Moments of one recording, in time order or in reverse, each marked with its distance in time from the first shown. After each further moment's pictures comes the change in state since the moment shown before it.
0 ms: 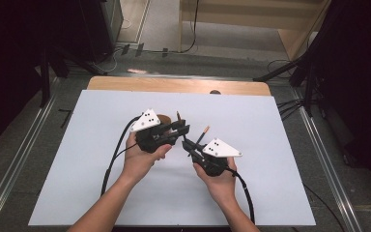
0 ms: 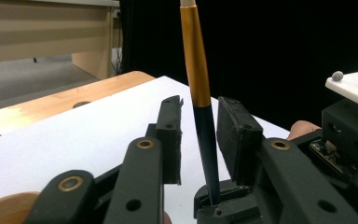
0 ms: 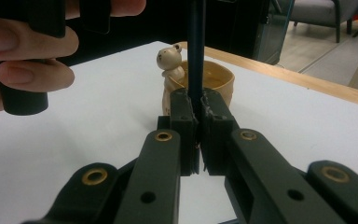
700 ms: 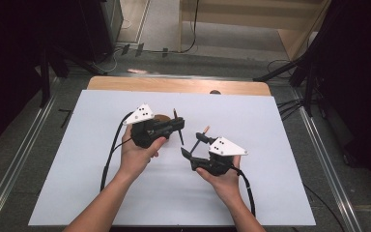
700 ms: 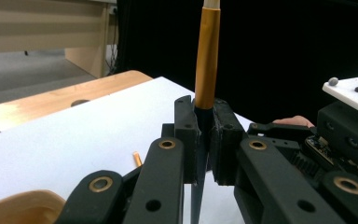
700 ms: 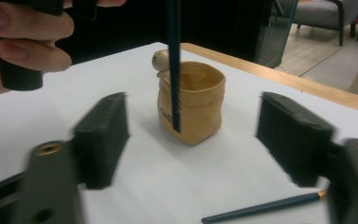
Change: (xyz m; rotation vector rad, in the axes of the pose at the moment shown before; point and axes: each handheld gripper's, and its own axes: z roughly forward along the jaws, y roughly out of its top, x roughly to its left) left arm 0.013 0.011 -0.011 -0.004 -0.016 -0.037; right arm -0.012 0.002 -0.010 0.001 0.015 -0.014
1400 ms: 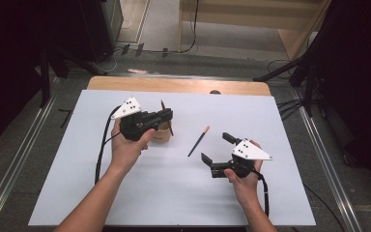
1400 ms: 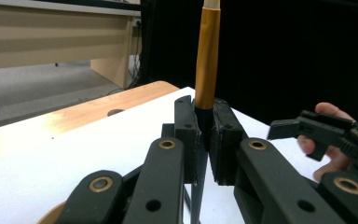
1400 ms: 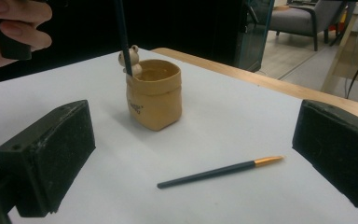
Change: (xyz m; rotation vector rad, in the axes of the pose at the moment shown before) left arm 0.022 0.007 -0.016 -0.028 0.086 0.032; right arm -0.031 -0.014 -0.047 -0.037 -0.066 0.012
